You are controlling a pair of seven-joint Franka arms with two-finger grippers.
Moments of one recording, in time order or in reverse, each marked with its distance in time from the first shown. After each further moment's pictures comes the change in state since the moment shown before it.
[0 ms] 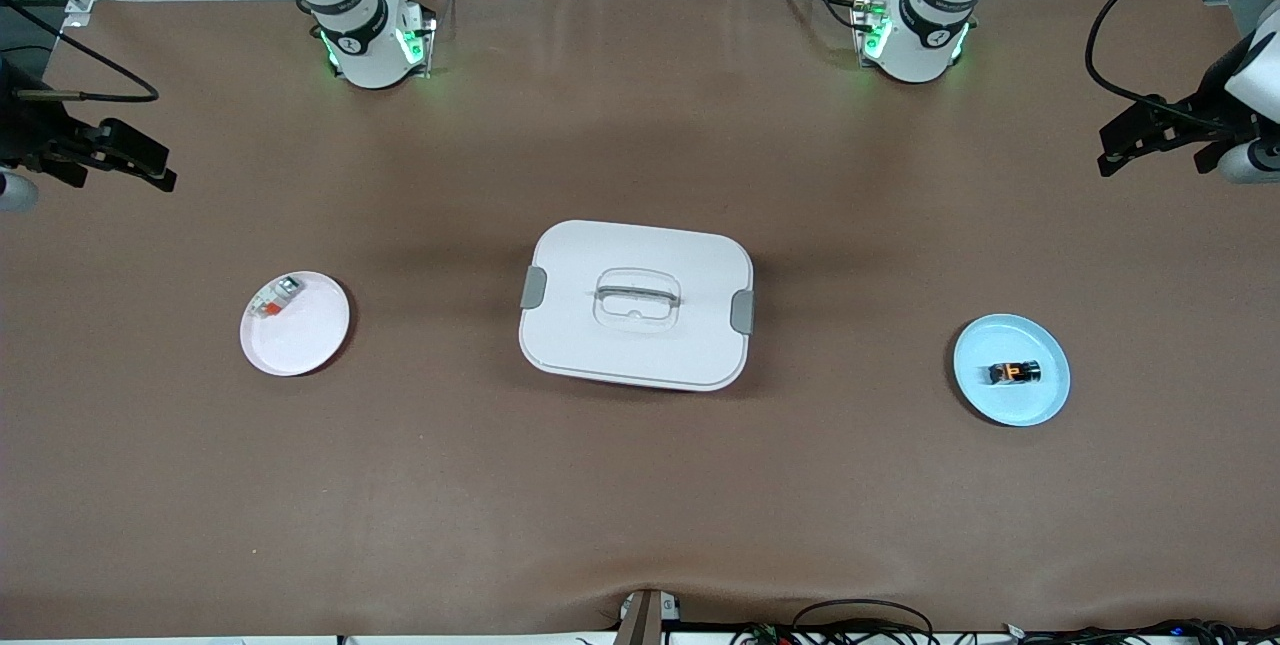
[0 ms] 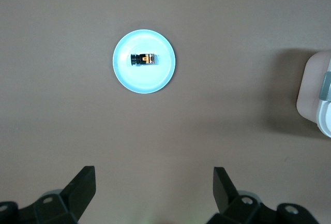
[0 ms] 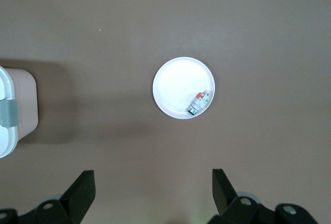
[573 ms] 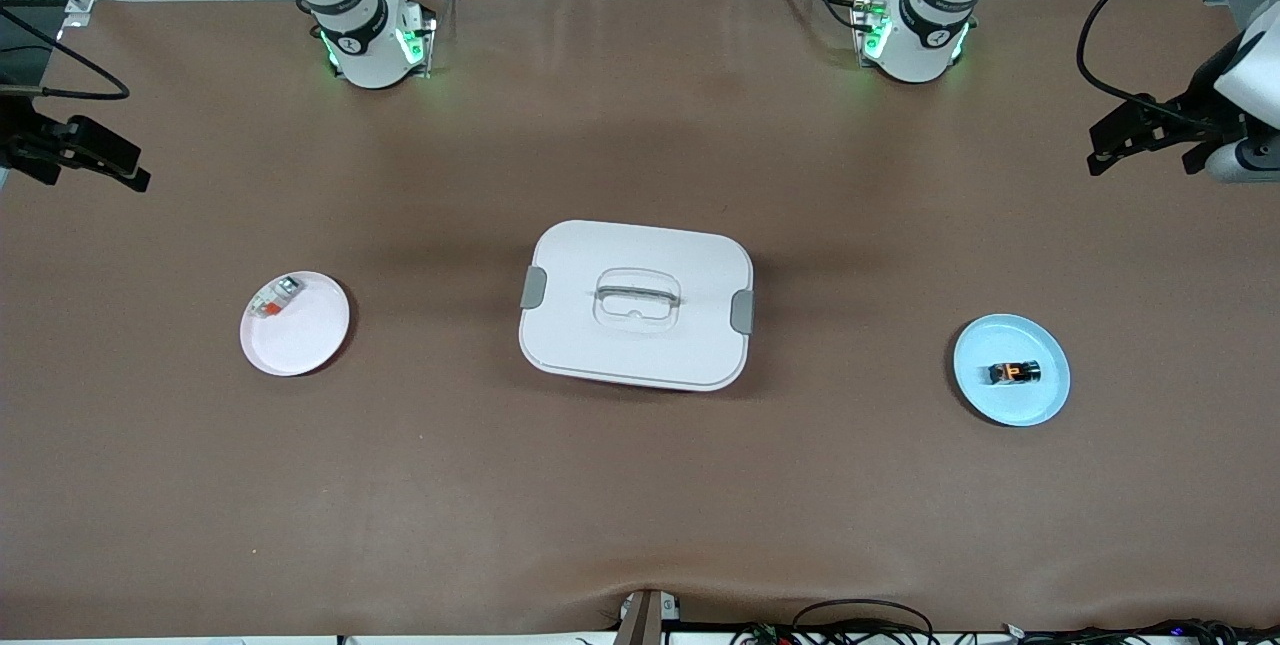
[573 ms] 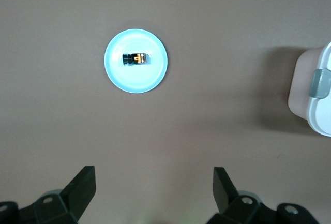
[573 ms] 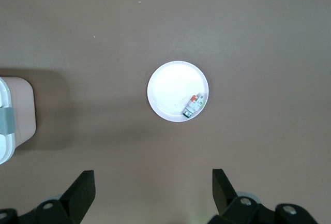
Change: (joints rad) left arm -0.005 0.000 -0.008 -0.001 -0.025 0.000 0.000; right arm -0.028 0.000 -0.005 0.012 0.000 0.000 -0.015
